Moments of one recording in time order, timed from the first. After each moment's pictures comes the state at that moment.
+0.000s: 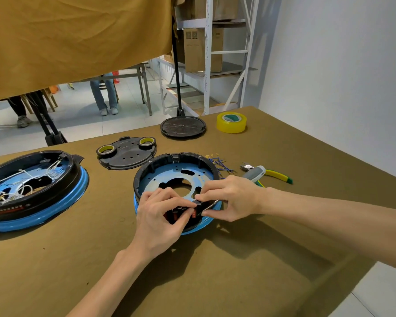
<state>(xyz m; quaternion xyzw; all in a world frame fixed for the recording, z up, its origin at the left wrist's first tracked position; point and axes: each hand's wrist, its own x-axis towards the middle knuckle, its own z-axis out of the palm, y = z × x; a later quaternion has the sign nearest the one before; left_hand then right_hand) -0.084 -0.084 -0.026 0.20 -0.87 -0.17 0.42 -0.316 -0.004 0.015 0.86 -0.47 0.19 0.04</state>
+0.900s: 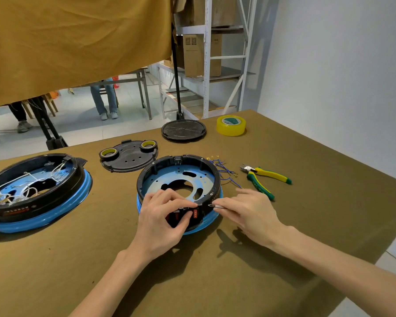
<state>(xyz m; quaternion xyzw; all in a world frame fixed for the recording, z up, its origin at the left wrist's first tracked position) -0.077 -0.087 -0.032 0.17 -0.88 -0.16 0.41 -0.296 0.051 -0.021 0.72 -0.61 0.28 0.19</state>
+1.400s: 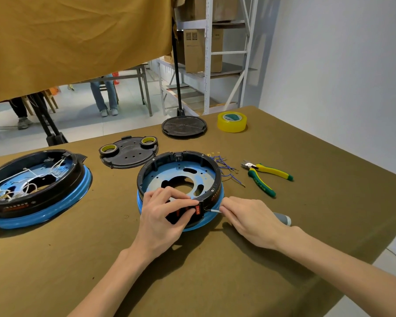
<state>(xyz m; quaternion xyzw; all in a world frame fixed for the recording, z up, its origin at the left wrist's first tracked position) -0.077 -0.088 -0.038 0.17 -0.88 -0.16 0.41 -0.291 0.060 -0.021 0.71 -0.67 0.19 0.01</state>
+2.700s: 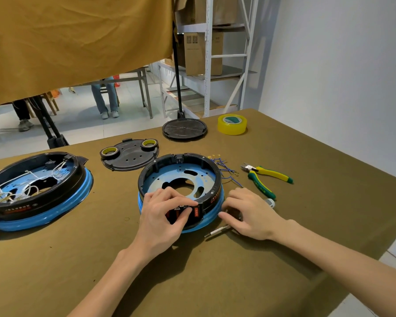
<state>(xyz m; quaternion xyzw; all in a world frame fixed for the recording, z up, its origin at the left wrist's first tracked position) -0.078 -0.090 -0.034 0.19 -0.87 -0.20 0.40 -0.317 0.043 -0.036 0.72 -0.64 0.26 0.05</state>
